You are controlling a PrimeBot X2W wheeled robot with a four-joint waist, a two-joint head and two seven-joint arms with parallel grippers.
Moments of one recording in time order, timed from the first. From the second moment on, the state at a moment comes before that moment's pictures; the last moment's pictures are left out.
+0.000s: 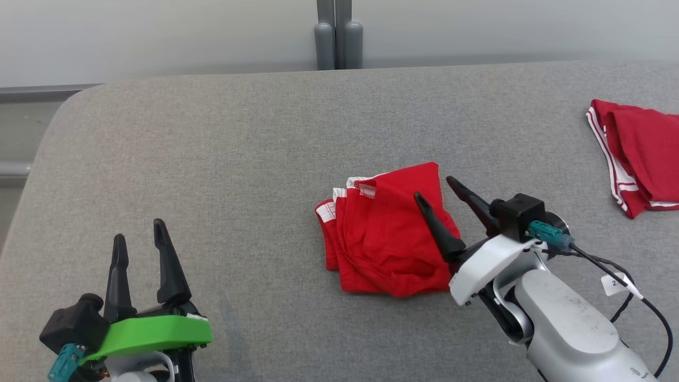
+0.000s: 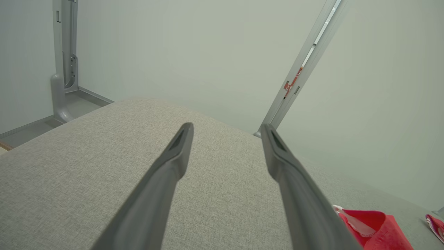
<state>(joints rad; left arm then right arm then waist) -0.02 0.05 -0.07 0.01 -0.51 0.11 -0.26 -0.46 -0.24 0.57 0.46 0.48 0.13 -0.26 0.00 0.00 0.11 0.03</state>
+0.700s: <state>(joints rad) -0.02 0.05 -0.10 0.03 -0.51 0.11 -0.26 -0.56 -0.21 0.36 0.75 0.15 0.13 -0.26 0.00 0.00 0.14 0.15</state>
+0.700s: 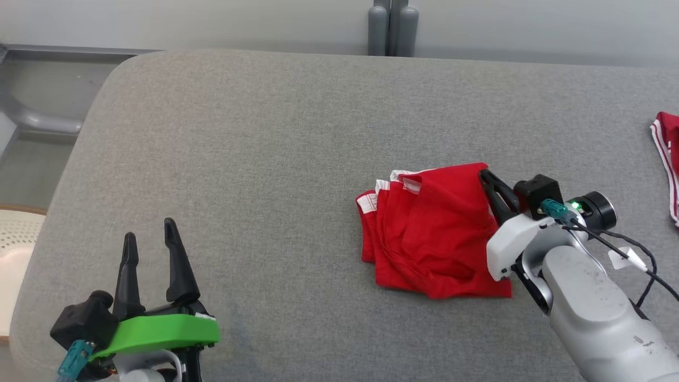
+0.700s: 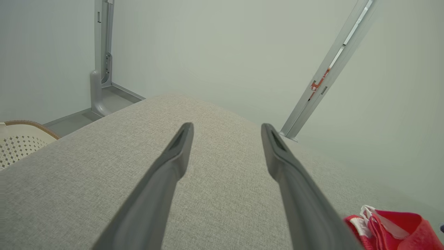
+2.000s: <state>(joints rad) -0.05 0.05 -0.08 0.02 -0.51 0.12 -0.26 -0.54 -0.15 0.89 0.63 0.30 0.13 -0.26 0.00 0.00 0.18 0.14</state>
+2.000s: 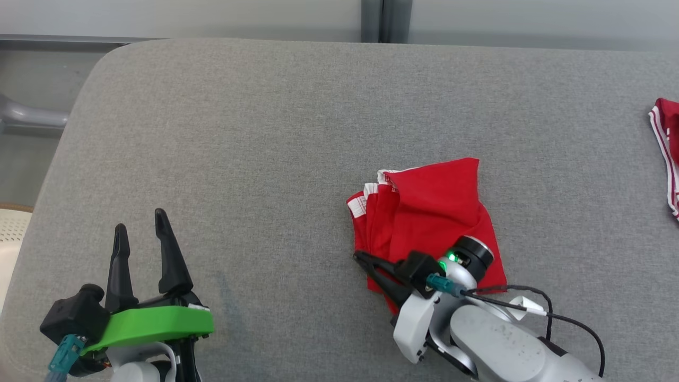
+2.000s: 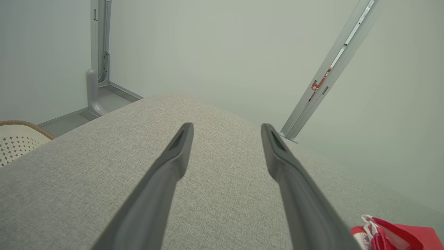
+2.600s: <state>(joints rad) -0.04 0.05 -0.07 0.01 -0.51 0.12 -0.26 -0.38 -0.16 0.46 0.34 0.16 0.13 -0.26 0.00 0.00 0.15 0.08</state>
